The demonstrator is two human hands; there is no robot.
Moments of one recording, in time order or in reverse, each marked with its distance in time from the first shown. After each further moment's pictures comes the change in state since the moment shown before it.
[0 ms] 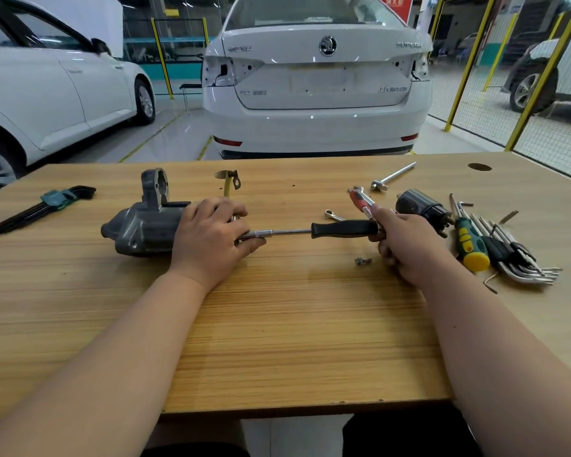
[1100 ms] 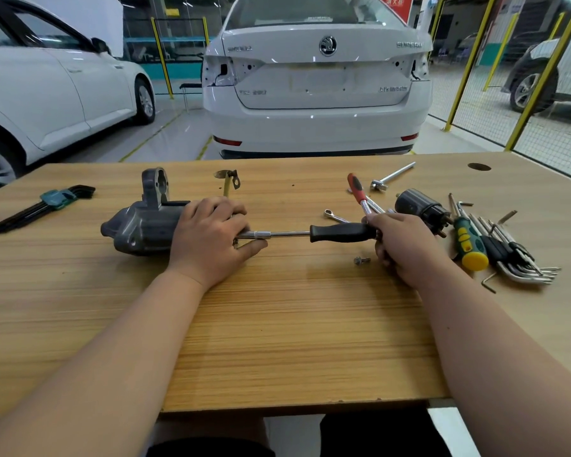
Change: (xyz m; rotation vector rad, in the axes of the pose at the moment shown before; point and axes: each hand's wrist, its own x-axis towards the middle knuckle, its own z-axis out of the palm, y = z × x) left_hand 0.001 0.001 -0.002 0.004 -0.042 -0.018; right_hand -0.005 0.000 0.003 -0.002 -0.041 -0.058
